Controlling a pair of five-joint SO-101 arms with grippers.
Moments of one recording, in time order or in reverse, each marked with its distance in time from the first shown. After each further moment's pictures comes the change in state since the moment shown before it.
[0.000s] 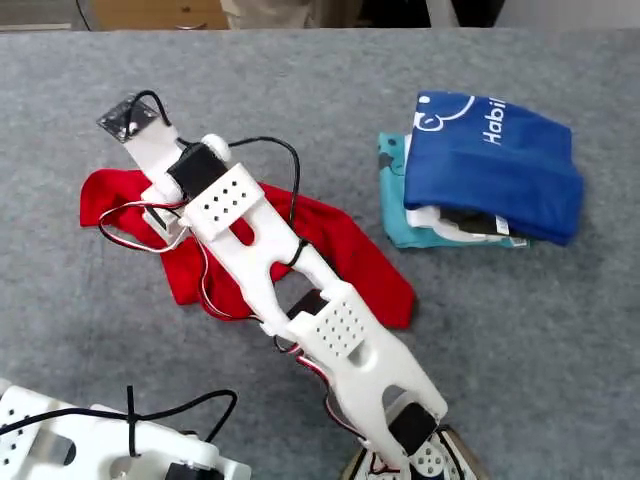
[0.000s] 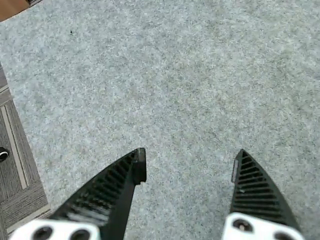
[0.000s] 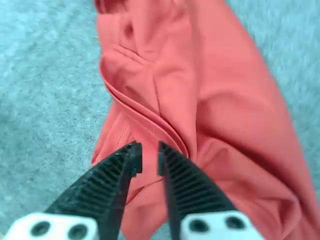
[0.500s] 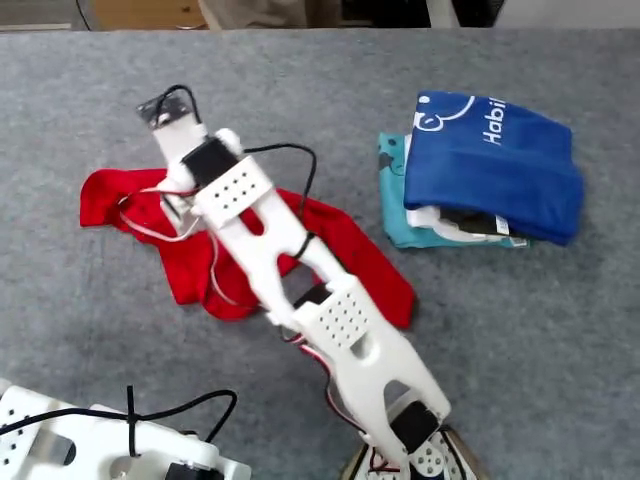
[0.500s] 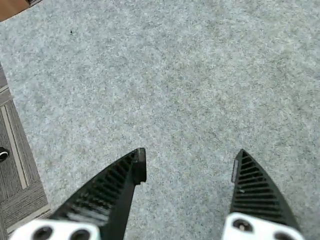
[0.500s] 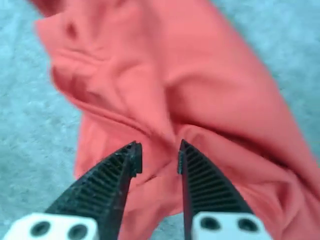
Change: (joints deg) left arm 0.0 0.0 0.0 0.0 0.0; right arm 4.6 2.3 0.9 0.0 -6.9
